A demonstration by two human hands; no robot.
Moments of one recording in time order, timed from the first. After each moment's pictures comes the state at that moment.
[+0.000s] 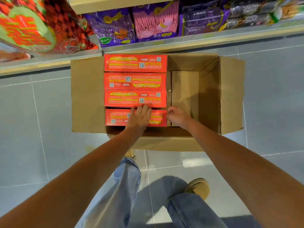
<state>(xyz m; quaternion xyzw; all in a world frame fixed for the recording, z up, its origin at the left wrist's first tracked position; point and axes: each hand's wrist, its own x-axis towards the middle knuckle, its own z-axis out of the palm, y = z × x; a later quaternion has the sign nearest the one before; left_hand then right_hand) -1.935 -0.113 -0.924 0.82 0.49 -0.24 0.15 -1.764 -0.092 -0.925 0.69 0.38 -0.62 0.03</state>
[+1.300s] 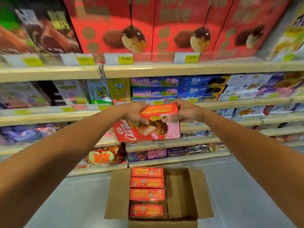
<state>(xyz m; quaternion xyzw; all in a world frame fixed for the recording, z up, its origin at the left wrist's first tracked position) -2.011 0.125 -0.257 0.85 0.45 -0.06 0.25 -1.785 0.087 -0.243 0.61 0.61 -0.48 -0.14</state>
